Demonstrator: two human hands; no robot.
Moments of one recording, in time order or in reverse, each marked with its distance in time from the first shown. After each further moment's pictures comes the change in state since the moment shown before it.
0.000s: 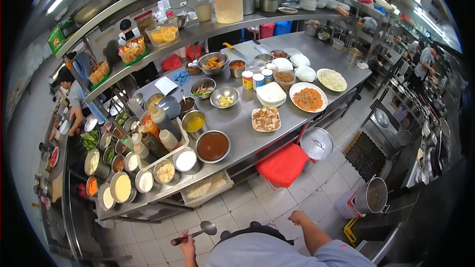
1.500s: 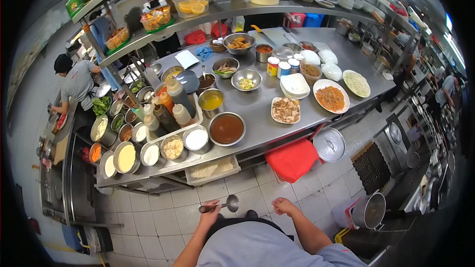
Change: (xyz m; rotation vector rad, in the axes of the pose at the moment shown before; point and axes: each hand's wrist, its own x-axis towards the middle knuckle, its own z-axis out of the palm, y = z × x) left_hand 0.001 0.044 0.117 0.321 -0.383 0.178; right_hand -0.020 -0.093 -0.027 0.728 -0.099 -0.126
